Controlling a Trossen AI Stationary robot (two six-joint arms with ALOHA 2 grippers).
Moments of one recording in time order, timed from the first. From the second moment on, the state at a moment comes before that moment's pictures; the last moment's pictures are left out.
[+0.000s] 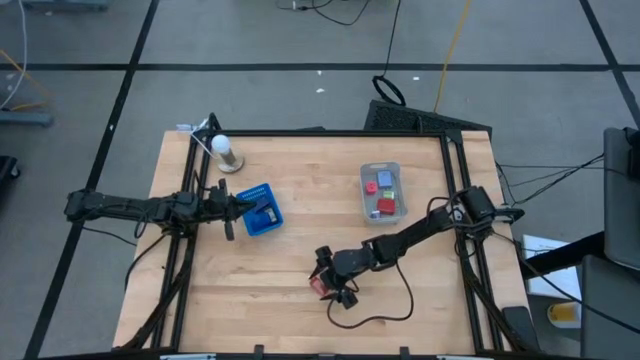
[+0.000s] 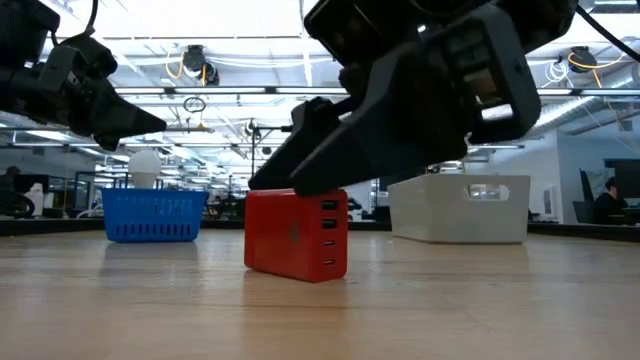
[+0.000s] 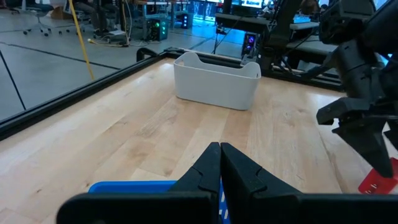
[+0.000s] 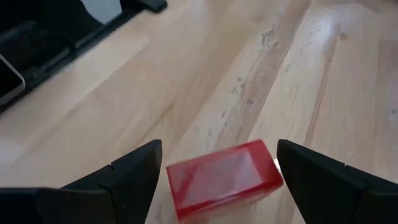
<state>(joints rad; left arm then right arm) -0.07 0.23 0.02 0.05 -0.29 -0.16 0.33 1.99 1.07 0.38 -0.13 -0.13</state>
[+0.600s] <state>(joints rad) -0.07 0.23 0.02 0.05 -0.29 -0.16 0.33 1.99 1.07 0.36 -0.15 -0.17</state>
